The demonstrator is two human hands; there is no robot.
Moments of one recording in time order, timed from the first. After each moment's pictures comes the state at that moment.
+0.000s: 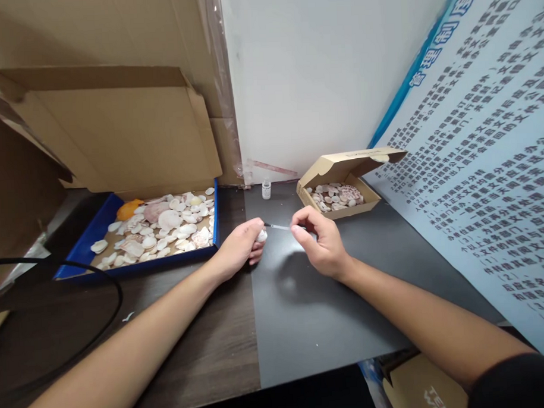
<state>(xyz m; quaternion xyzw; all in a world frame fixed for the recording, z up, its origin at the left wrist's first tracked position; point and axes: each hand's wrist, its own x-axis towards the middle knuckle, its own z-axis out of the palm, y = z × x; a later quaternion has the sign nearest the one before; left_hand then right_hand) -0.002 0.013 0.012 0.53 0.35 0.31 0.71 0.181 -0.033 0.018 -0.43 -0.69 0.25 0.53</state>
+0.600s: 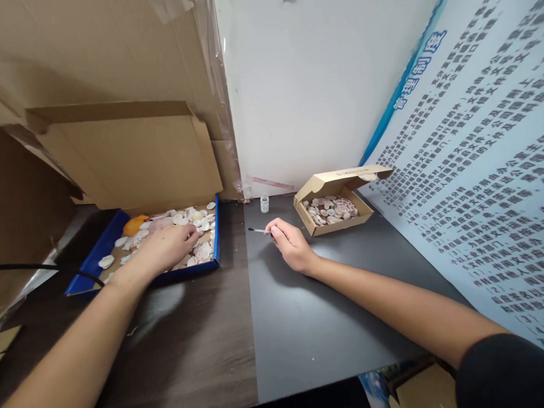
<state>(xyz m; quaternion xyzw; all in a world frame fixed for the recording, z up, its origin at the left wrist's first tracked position) -0.111 0.071 0.062 0.79 0.61 -0.04 0.04 0.164 0.012 -0.011 -0.45 -0.68 0.33 0.48</state>
